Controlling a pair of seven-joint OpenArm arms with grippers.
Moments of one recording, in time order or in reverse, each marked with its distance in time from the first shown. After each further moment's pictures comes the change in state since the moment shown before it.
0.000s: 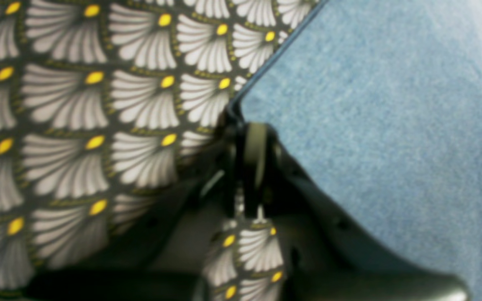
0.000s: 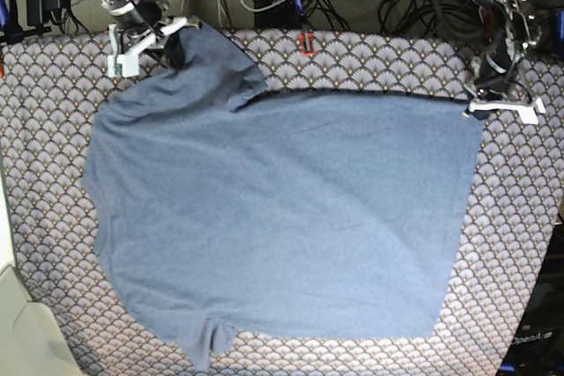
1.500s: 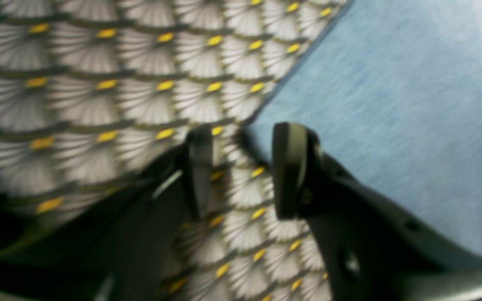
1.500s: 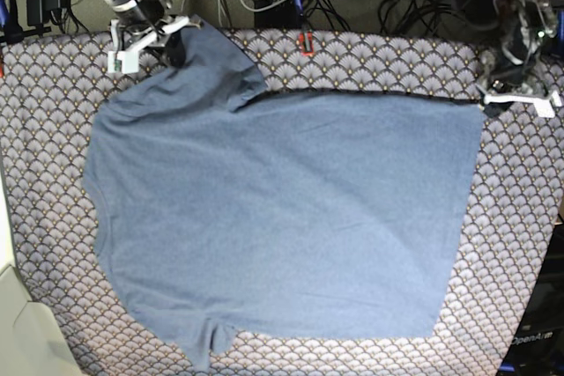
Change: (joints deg) left arm 2.9 0.2 -4.9 6.9 0.8 0.2 4.9; right arm -0.7 -2.1 0.4 0.1 -0.2 -0.5 0.9
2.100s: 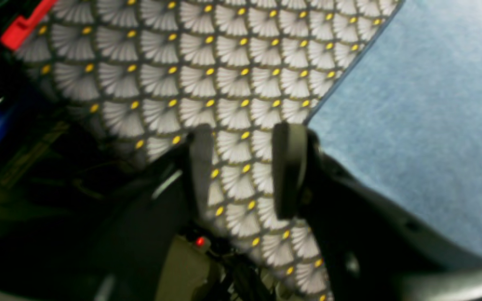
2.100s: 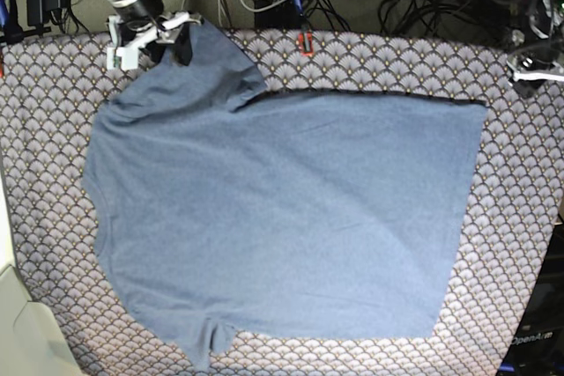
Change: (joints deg) left arm 9.3 -2.3 -6.8 10.7 0.1 0.0 1.2; right arm -1.7 -0.5 -0.1 3.0 -1.0 -0.9 -0.5
